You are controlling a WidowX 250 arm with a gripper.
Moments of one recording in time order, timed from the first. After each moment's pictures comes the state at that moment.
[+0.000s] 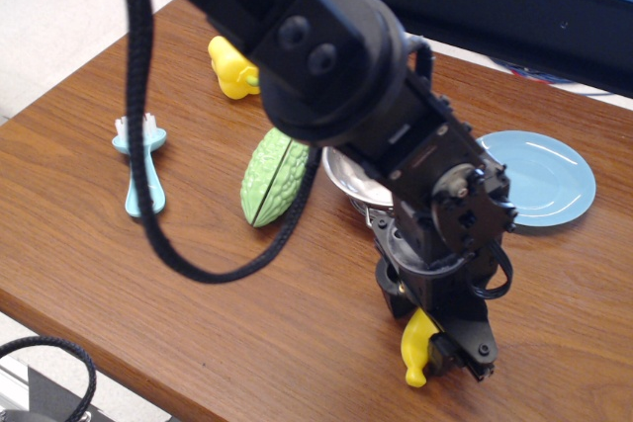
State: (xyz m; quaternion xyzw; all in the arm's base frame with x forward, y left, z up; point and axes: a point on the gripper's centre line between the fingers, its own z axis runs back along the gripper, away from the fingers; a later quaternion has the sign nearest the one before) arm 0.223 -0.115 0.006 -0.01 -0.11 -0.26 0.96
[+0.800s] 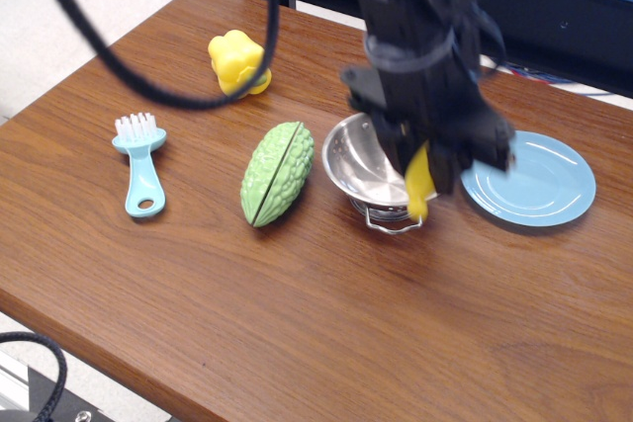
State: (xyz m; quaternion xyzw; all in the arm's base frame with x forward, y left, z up) arm 0.281 -0.077 0.096 -0.05 -0.17 -0.07 0.98
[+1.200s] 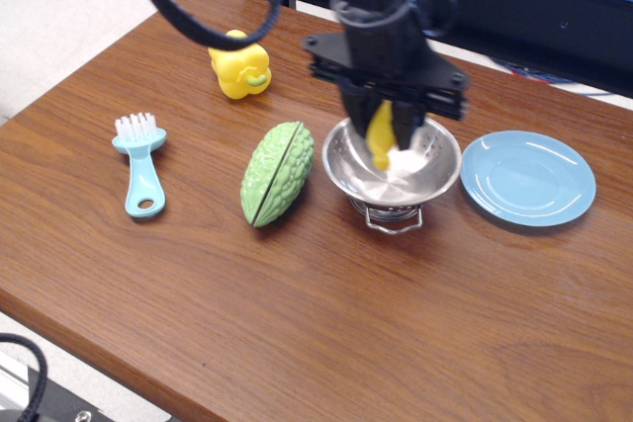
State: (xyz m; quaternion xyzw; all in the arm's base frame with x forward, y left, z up) arm 0.306 -0.032 0.082 -0.03 -0.16 0.01 0.99
